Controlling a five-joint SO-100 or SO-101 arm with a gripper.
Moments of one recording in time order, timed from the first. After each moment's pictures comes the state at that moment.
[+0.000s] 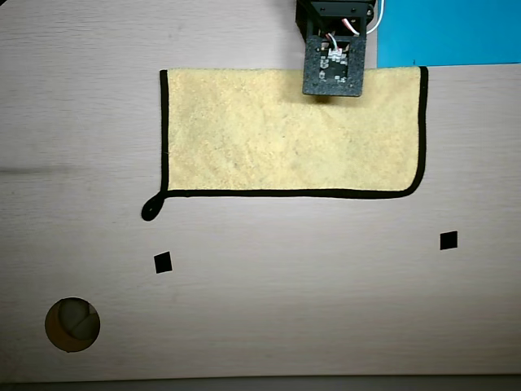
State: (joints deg) arm -2.6 192.0 177.7 73.3 -85.7
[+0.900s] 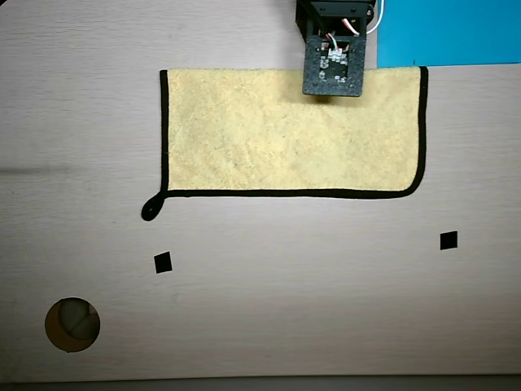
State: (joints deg) arm -2.6 192.0 177.7 73.3 -85.7
